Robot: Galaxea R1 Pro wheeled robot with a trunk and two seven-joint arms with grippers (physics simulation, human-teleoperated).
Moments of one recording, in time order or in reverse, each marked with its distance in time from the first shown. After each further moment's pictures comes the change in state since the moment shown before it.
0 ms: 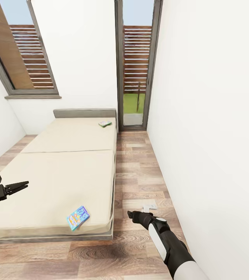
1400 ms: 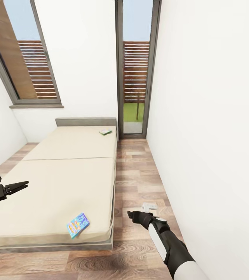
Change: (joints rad) left arm 0.000 0.000 0.001 0.000 0.000 -0.002 -0.001; right arm 0.000 0.000 0.001 0.000 0.003 -0.001 0.000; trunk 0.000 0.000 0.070
